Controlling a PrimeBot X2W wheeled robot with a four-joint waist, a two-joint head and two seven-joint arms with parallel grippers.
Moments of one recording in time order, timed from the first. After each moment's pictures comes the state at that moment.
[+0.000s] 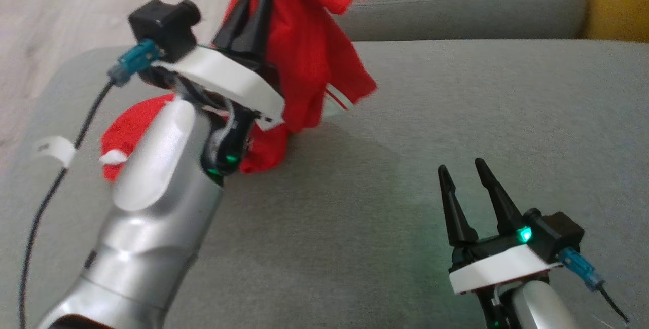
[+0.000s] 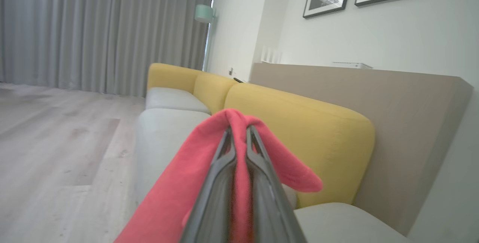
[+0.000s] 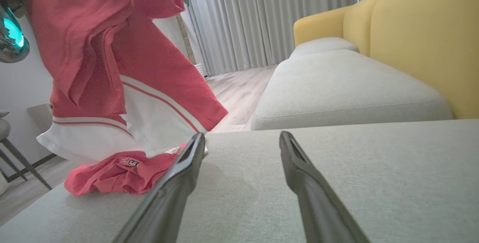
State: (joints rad) left arm -0.77 0.12 -0.49 0.37 -0.65 -0.09 0.02; right arm -0.04 -0.05 0.22 0.20 0.25 0.13 -0.25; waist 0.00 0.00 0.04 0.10
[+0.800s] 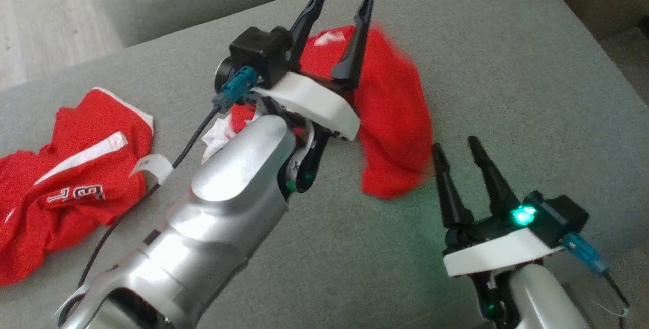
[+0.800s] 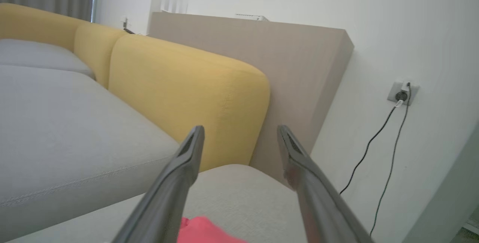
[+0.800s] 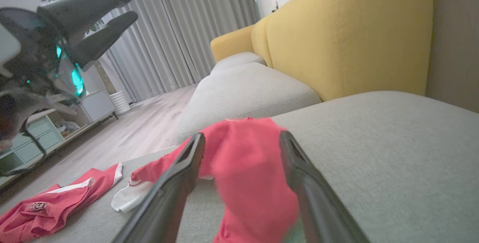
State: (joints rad) left arm -0.88 0.03 -0.85 0.51 -0.84 0.12 -0.21; right arm -0.09 -0.05 0.27 0.16 0.32 0.13 -0.25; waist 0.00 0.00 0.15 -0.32
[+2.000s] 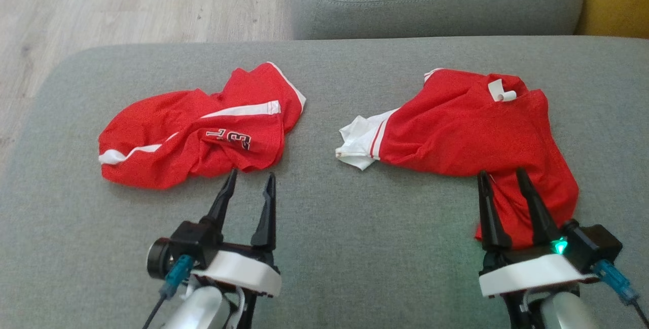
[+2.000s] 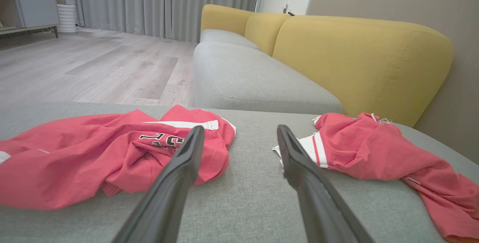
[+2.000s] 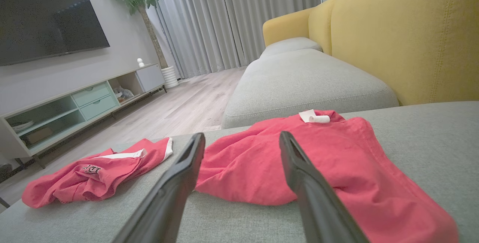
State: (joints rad) left arm -0.22 0.20 -0.62 0.28 -0.56 0.17 -0.26; right arm 0.01 -0.05 0.10 0.18 0.25 0.13 -0.25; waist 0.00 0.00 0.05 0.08
